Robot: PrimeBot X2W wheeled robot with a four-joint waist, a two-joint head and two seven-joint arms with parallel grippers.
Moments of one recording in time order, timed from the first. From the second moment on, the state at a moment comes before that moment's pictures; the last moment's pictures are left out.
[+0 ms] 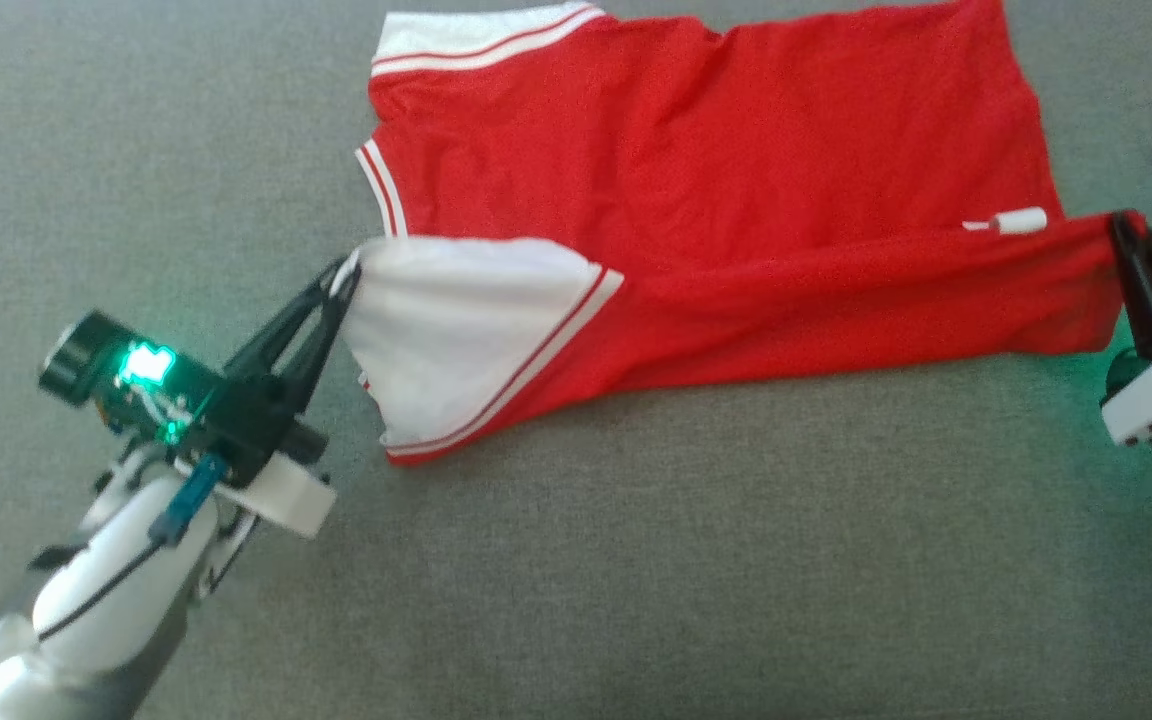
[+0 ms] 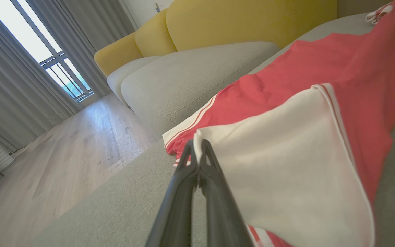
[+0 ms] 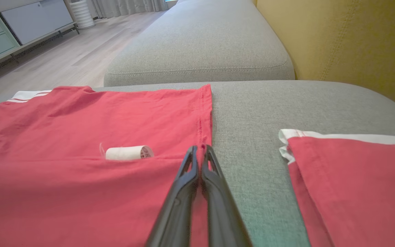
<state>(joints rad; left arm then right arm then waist) -0.54 0.53 -0.74 0.30 -0.23 0.09 -0.26 -0.45 -0.58 0.38 0.53 0.68 0.13 -0.17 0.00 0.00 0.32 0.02</state>
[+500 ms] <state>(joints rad) -0.64 0.48 -0.70 0.38 -0.15 0.10 -0.26 -0.57 -0.56 0.49 0.66 0.71 0.13 -0.20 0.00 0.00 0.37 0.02</state>
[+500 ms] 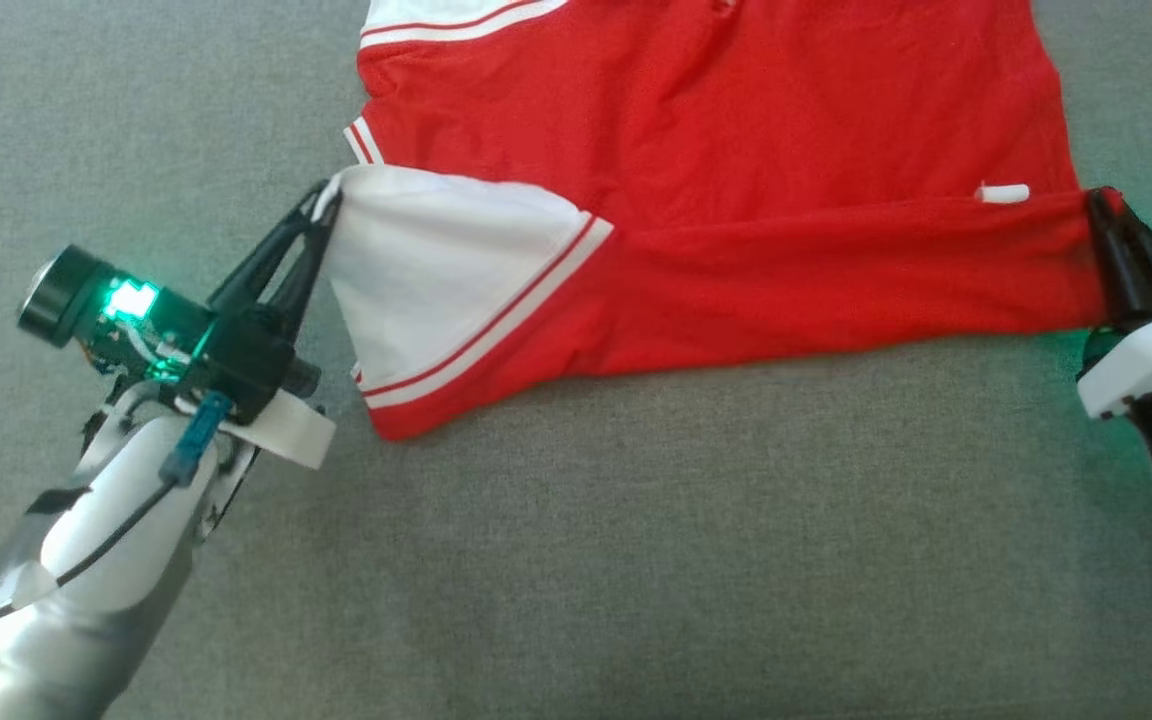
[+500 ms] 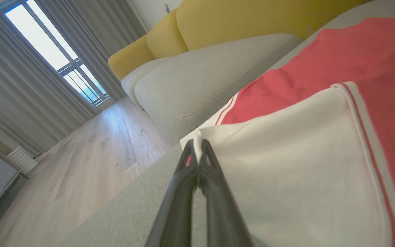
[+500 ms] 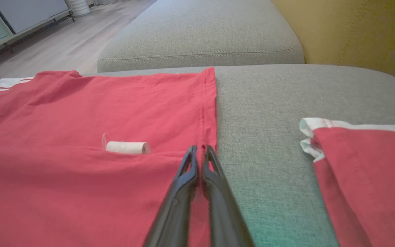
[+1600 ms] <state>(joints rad) -0.19 0.33 -0.59 0.32 -0.47 0.26 -0.11 -0.42 -0.44 0.36 0.58 0.64 0.13 -0.25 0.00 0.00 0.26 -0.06</state>
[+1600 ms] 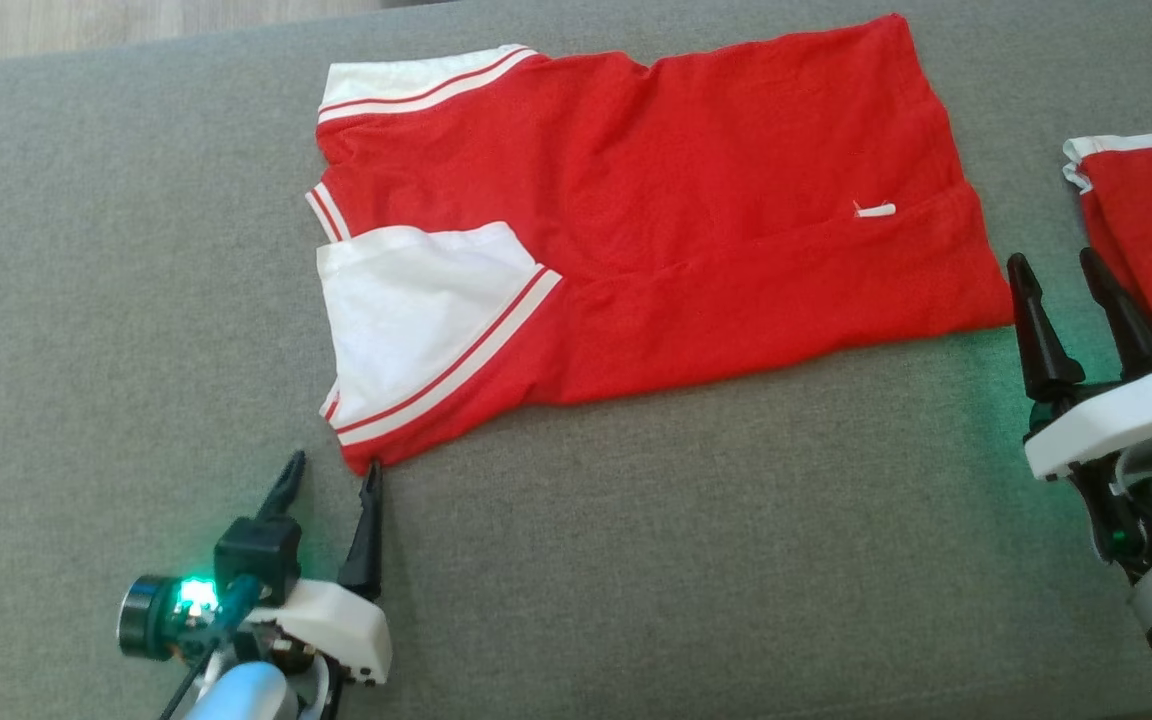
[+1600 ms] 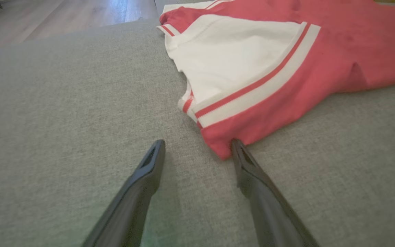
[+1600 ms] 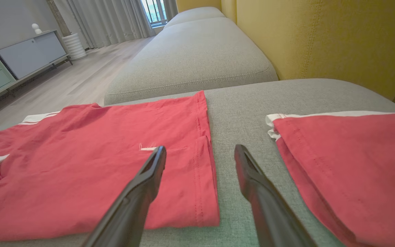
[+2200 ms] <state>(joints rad) -0.24 0.33 -0.63 0.35 -0.47 0.23 -0.11 -0.43 -0.44 0.39 0.70 0.70 0.13 -0.24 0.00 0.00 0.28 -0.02</state>
